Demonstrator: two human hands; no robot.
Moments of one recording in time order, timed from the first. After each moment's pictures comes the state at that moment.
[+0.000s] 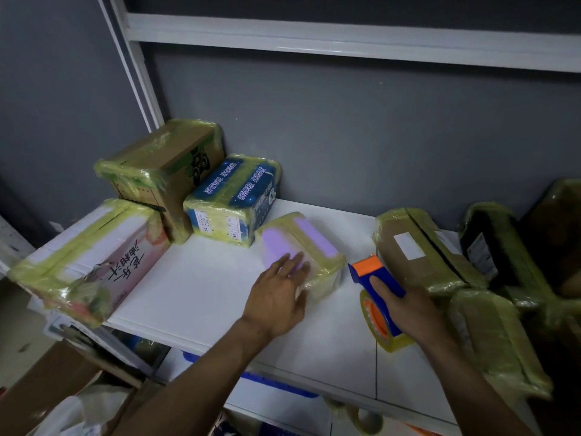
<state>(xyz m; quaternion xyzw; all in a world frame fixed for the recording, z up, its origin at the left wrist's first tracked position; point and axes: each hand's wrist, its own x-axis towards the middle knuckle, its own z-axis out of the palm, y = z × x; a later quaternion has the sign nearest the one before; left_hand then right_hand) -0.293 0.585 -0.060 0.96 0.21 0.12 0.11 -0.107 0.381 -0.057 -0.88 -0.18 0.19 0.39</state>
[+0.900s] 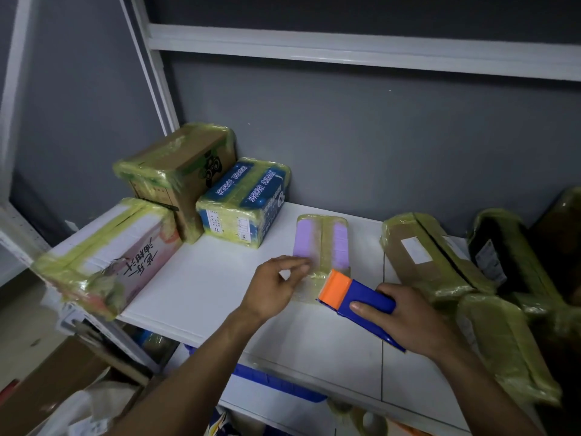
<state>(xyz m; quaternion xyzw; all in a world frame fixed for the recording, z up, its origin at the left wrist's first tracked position) -0.303 0.598 -0.041 0.80 0.25 0.27 0.47 -0.145 0.377 -0.007 -0.81 -0.42 0.22 0.34</state>
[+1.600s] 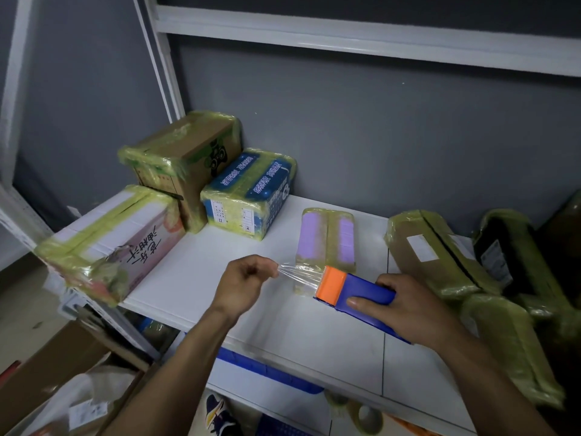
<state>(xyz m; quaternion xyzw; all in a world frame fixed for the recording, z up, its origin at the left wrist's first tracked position) -0.348 0.614 -0.040 0.69 0.35 0.29 0.56 -0.148 0.389 0.007 -0.83 -0.43 0.18 0.30</state>
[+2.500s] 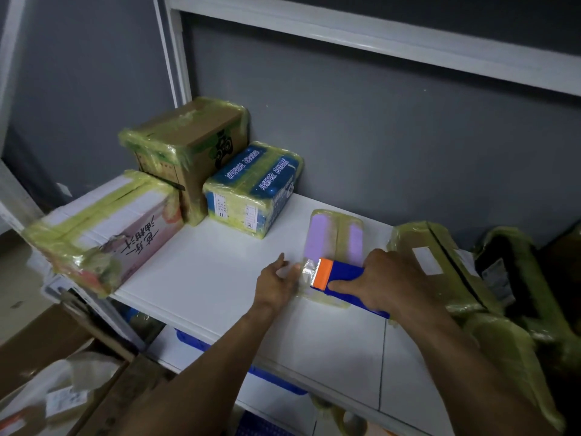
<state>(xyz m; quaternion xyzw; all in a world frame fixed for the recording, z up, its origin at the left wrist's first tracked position) -0.282 0.615 -0.100 0.65 0.41 0.24 0.60 -0.153 0.471 0.040 -0.92 -0.38 0.10 0.01</state>
